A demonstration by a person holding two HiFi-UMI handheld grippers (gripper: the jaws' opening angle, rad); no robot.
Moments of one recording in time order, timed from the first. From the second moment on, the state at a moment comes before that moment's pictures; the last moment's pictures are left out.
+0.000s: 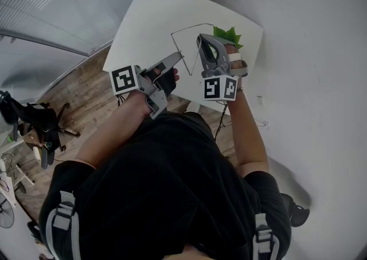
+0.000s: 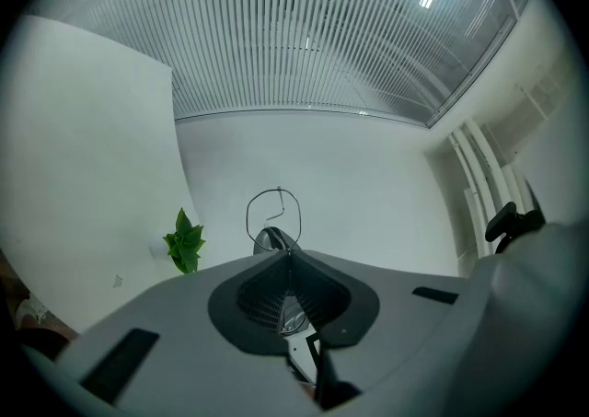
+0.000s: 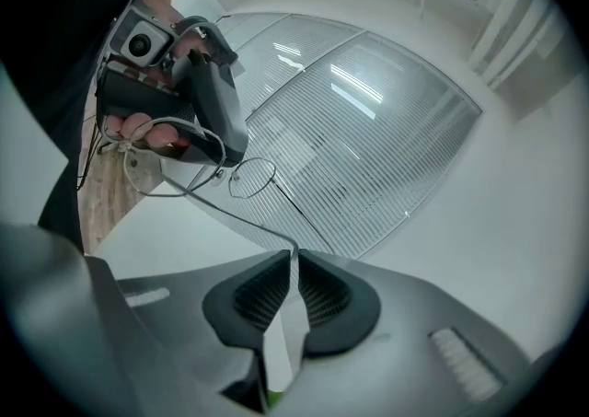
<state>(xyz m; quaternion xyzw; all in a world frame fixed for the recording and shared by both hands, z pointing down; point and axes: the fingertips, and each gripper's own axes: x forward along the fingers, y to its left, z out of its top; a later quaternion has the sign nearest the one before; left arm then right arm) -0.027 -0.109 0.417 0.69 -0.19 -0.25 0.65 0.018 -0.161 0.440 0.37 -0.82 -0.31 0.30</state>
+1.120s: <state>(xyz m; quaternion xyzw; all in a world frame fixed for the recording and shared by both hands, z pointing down) -0.024 -0.104 0.413 0.70 -0.16 -0.23 0.66 -0.021 -0.151 0.434 0.30 -0.84 -0.35 0.30</state>
